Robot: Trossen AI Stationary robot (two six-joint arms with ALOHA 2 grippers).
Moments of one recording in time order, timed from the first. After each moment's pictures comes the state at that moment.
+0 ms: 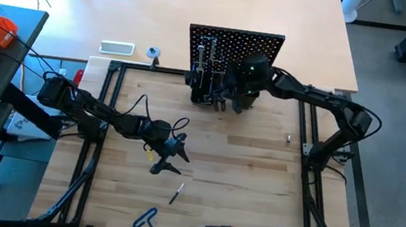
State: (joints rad) left arm -0.08 1.51 0.61 0.38 0.37 0.06; right arm -0.55 1.62 1.21 -0.12 -0.66 -0.34
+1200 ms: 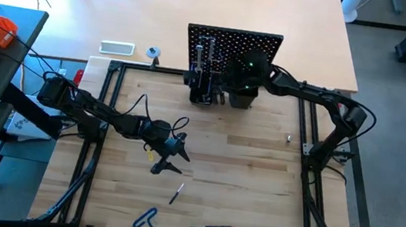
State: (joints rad) left arm -0.08 1.51 0.61 0.38 0.35 0.05; right arm -0.61 1.69 1.21 -0.01 -0.61 -0.31
